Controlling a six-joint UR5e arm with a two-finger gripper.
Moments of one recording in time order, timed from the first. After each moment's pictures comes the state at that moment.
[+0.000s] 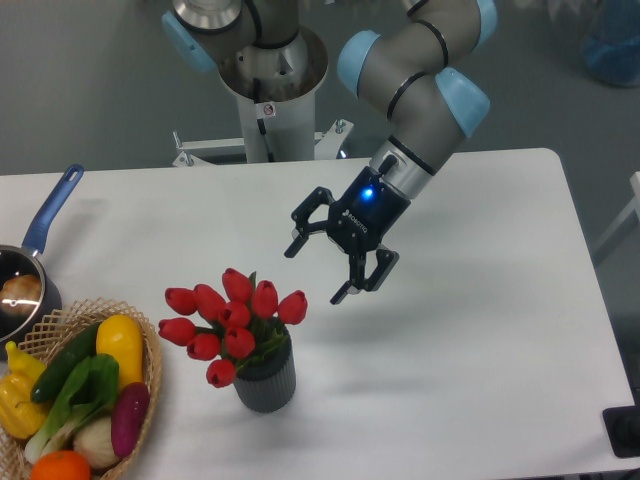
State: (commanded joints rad) arm 2.70 -1.79 -1.90 -1.01 0.55 1.48
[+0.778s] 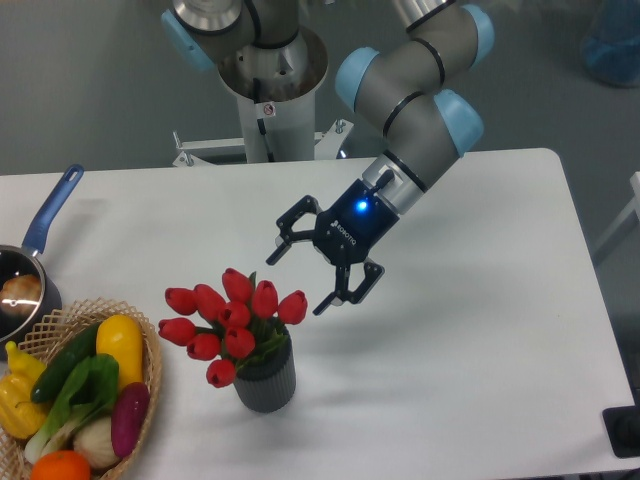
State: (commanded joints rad) arm 2.63 -1.87 -1.85 -0.95 0.46 1.45
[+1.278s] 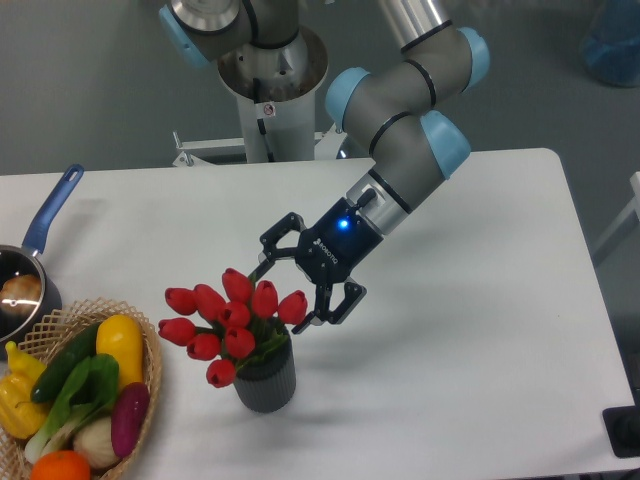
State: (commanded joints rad) arm 2.62 -1.88 -1.84 -0.91 0.47 1.46
